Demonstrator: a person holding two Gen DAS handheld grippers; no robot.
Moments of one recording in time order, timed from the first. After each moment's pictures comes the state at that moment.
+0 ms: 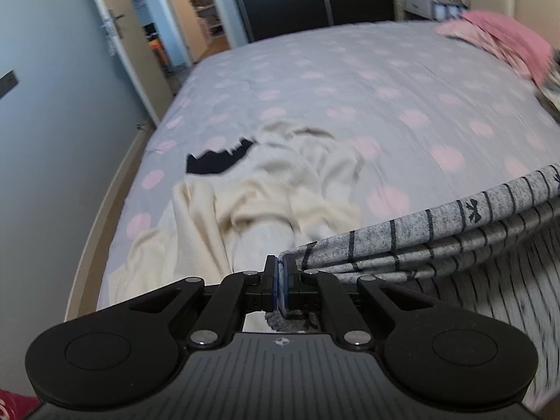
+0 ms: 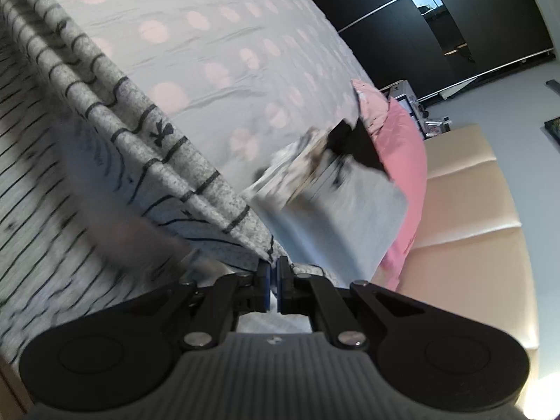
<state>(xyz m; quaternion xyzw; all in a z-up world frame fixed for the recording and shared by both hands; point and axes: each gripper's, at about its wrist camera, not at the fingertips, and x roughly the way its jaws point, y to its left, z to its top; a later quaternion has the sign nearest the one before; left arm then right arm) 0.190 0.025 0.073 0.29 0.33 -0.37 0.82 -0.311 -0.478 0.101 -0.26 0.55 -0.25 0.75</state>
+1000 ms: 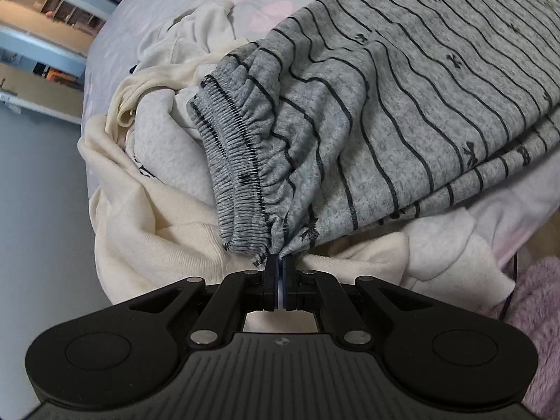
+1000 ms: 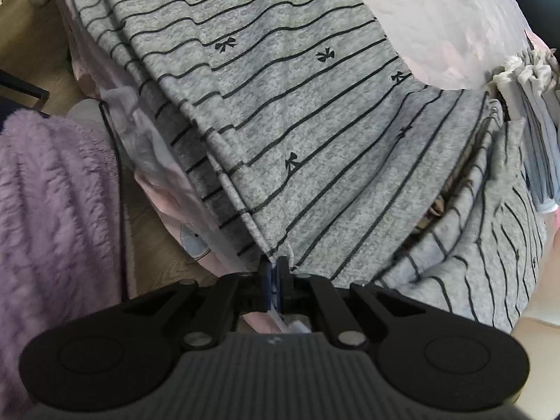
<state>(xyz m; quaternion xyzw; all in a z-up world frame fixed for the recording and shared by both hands) 0.120 0.039 -0.032 0.57 0.35 -0.38 0.64 -0.395 -0.399 -0.075 -0.17 0.70 -0.04 0.69</state>
